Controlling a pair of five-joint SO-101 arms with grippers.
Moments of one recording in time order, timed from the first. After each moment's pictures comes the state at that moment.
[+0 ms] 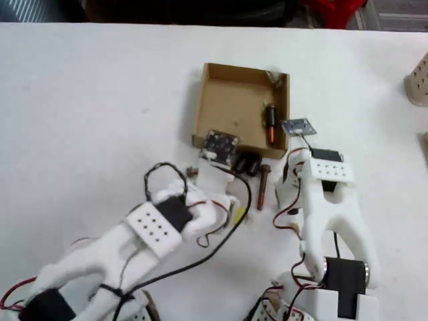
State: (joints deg) left arm 40.3 -30.4 53.1 44.5 46.5; right arm 3.2 -10.7 41.5 65.8 18.6
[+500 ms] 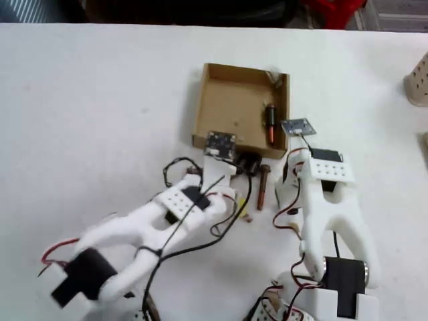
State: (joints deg) left arm 37.7 -7.3 49.8 30.5 55.1; right arm 3.3 -10.7 41.5 65.8 18.6
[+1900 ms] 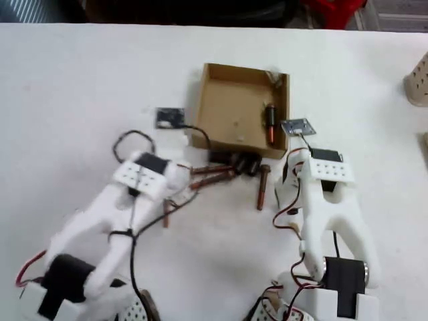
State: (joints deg) left arm 17.5 -12.1 43.4 50.6 45.8; right arm 3.2 -10.7 41.5 65.8 18.6
